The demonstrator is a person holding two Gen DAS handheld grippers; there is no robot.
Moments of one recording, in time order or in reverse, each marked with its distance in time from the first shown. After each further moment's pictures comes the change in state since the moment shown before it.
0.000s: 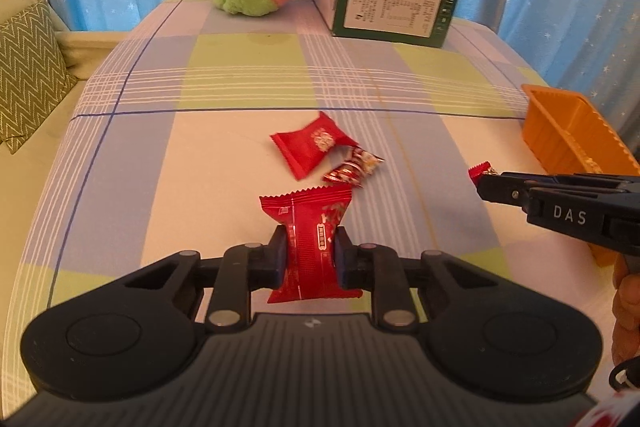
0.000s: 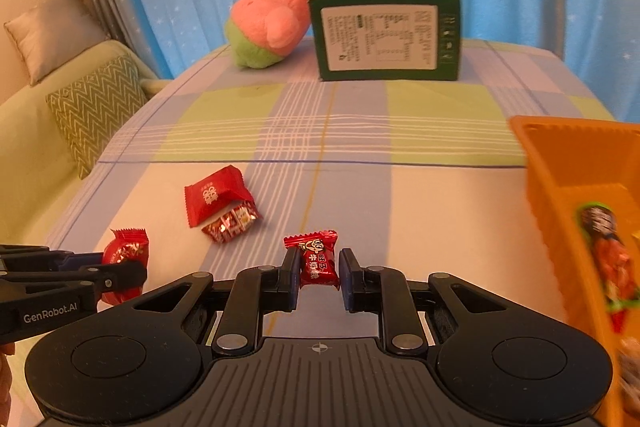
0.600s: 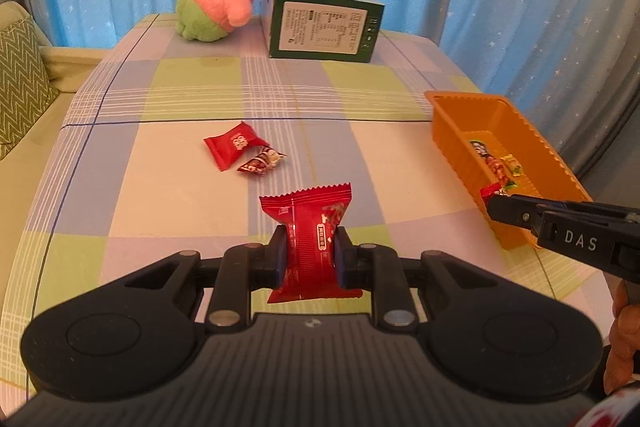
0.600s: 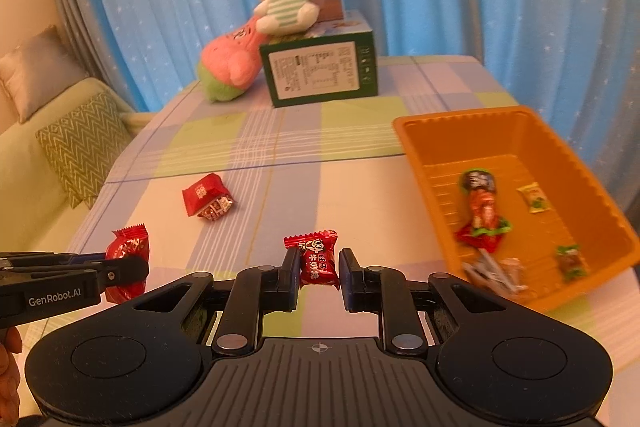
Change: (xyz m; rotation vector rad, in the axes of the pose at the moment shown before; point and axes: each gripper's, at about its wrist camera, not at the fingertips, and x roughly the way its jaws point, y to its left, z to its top) left arm -0.089 -0.066 -0.019 0.017 -0.039 -0.074; right arm -0.137 -0.019 -0.030 0.092 -0.063 -0.083
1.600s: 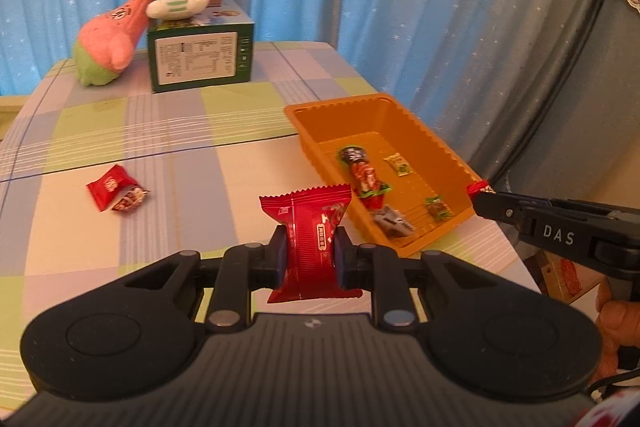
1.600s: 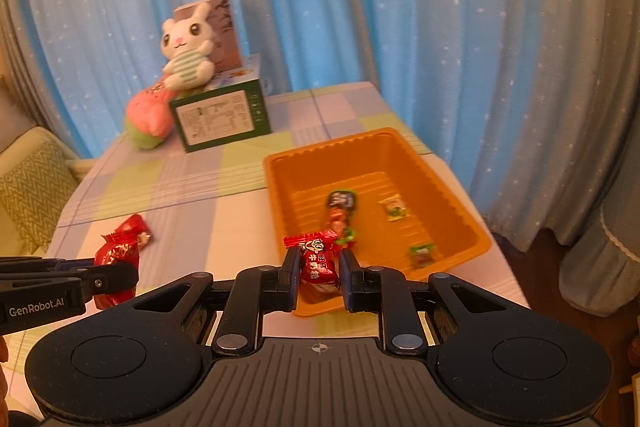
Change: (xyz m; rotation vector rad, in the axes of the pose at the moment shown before) left arm -0.018 -0.123 0.017 0.139 -0.018 -0.166; right arm -0.097 -0.091 -0.002 0.110 -0.084 -0.161
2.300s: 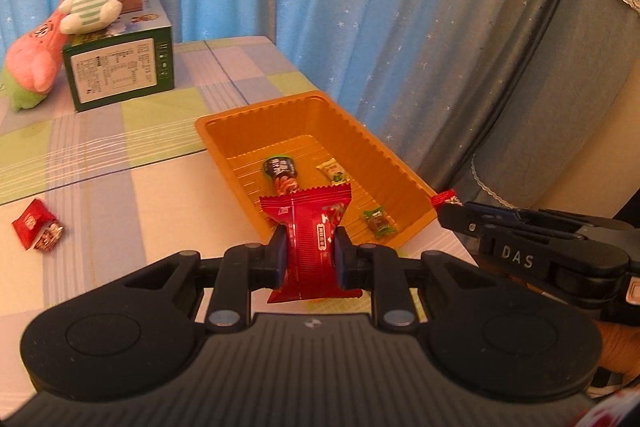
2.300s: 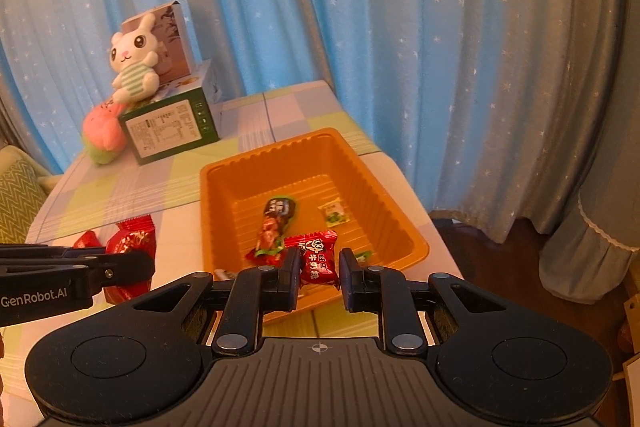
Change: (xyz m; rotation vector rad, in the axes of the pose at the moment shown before) left arm 0.055 -0.066 0.030 0.076 0.036 -0.099; right arm 0.013 -0.062 0.008 0.053 0.001 -0.060
